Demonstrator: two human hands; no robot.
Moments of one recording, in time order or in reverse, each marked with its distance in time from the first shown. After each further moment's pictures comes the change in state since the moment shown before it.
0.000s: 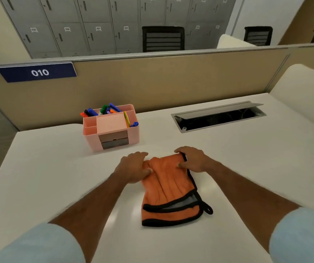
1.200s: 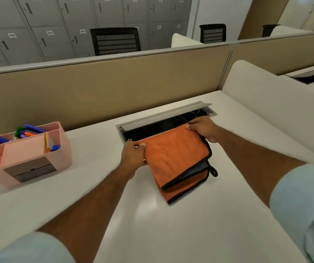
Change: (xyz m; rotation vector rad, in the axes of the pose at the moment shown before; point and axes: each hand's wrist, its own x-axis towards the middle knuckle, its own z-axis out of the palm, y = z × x) left_hand 0.113 0.227 0.018 -1.100 0.210 -0.210; right_hand 0.000 0.207 -0.178 0.674 0.378 0.310
